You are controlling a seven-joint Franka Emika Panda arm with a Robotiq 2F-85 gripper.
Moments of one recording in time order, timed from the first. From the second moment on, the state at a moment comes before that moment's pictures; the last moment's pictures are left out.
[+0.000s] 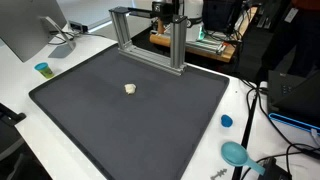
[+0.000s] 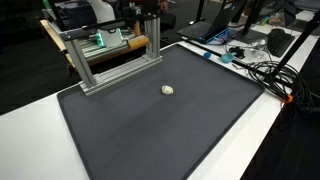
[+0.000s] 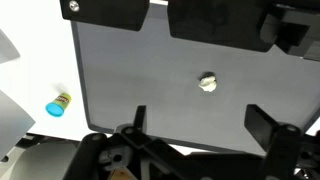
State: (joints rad) arm -0.09 -0.64 -0.18 -2.48 -0.16 2.14 -0.30
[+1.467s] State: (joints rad) arm -0.08 -0.72 -0.15 -2.48 -0.03 2.05 -0.11
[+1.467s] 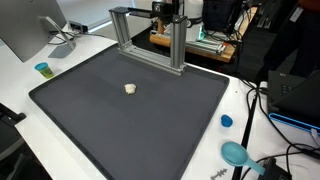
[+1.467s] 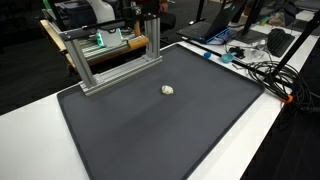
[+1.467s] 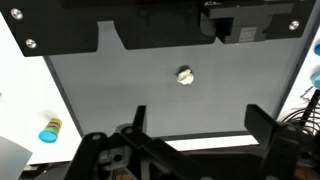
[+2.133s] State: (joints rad) arm -0.09 -0.75 0.02 -2.57 -0.07 2.02 0.12
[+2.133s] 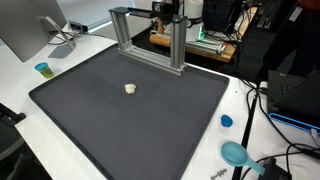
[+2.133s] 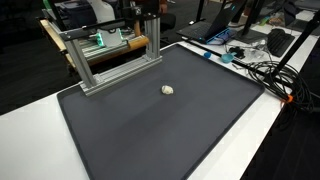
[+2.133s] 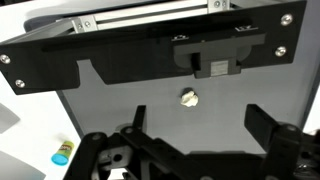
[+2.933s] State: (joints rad) arm -0.04 -0.78 0.00 -2.59 -0.03 2.00 0.09
